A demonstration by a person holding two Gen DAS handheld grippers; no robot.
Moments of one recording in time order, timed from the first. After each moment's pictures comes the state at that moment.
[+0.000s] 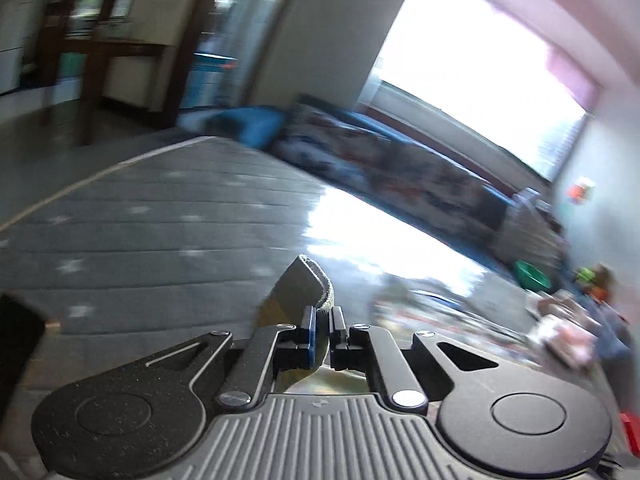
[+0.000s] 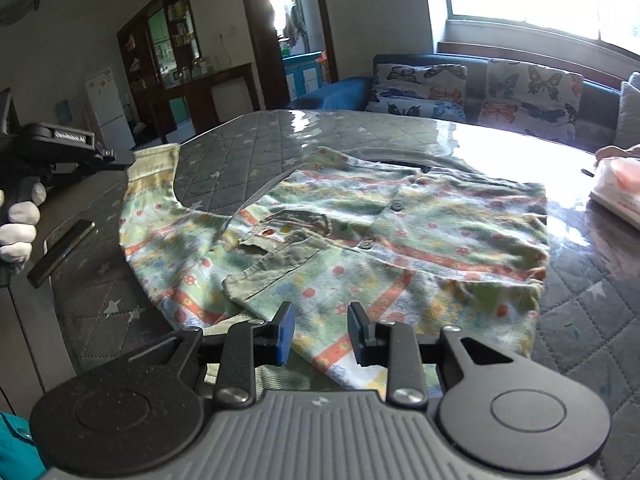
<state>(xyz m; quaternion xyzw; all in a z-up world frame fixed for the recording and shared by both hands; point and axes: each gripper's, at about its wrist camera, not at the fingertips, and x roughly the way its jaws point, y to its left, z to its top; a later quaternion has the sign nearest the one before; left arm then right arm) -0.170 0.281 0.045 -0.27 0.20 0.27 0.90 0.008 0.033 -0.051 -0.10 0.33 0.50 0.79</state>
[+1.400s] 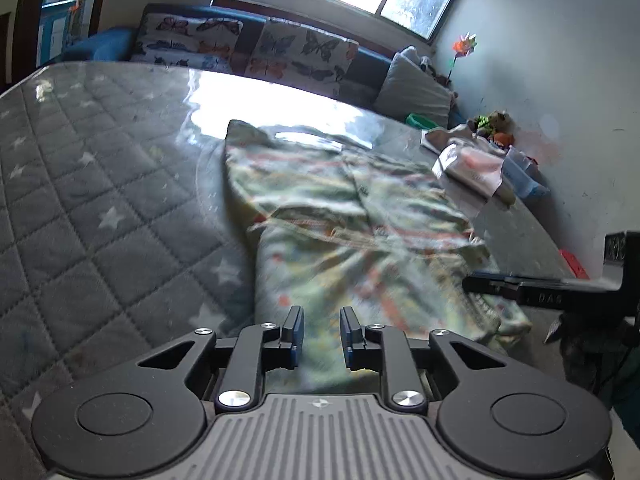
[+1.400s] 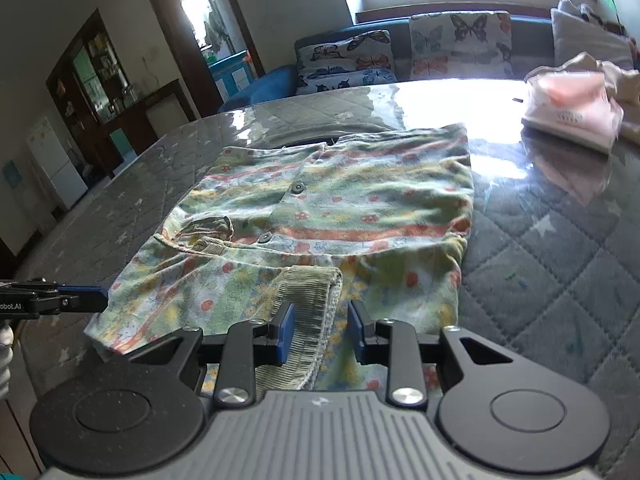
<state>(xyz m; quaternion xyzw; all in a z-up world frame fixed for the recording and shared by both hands) -0.132 0.234 -0.021 -0.22 0.35 0.07 0.91 0.064 0.016 -0.079 -0.03 0.39 0.42 0.82</state>
